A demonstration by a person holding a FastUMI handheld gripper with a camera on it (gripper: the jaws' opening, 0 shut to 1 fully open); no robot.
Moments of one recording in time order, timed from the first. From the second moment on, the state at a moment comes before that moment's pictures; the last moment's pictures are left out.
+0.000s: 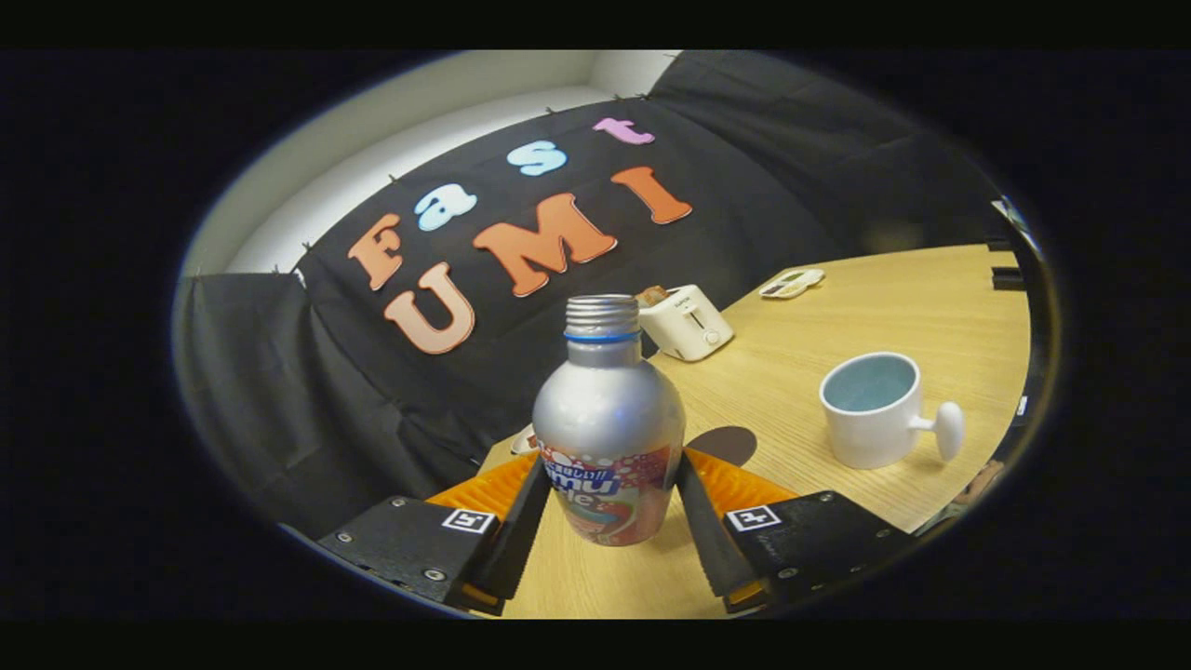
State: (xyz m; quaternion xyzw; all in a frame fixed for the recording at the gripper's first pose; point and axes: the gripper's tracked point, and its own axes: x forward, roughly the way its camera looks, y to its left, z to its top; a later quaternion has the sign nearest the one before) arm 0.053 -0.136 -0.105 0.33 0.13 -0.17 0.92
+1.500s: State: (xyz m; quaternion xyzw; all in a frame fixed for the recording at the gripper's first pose) arm 0.077 -0.180 -0.114 0.69 0.05 -0.25 0.68
